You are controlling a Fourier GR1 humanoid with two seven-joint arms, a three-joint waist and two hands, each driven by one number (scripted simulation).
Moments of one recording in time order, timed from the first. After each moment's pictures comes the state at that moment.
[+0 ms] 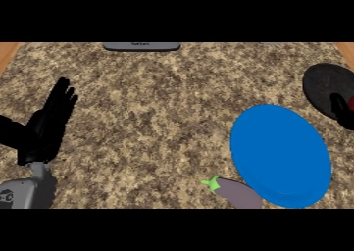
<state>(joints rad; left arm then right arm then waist) -0.16 0.16 0.11 -1.60 0.10 0.05 0.24 -0.38 -0.41 -0.28 -1.86 0.95 0.43 0.03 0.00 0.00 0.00</state>
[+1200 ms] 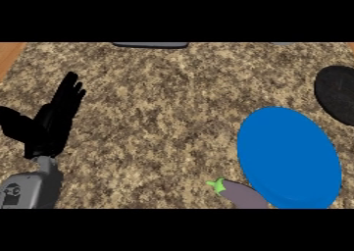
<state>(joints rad) -0.21 0.14 0.09 -1.59 0.09 0.04 0.26 -0.73 -0.66 -0.50 -0.56 0.92 -0.10 -0.60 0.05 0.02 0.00</state>
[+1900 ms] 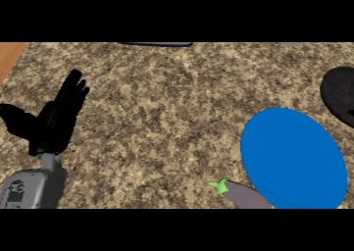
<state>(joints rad) -0.23 0.13 0.08 -1.59 0.08 0.04 0.25 -0.78 -0.72 -0.53 -0.21 0.94 -0.09 -0.58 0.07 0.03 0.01</state>
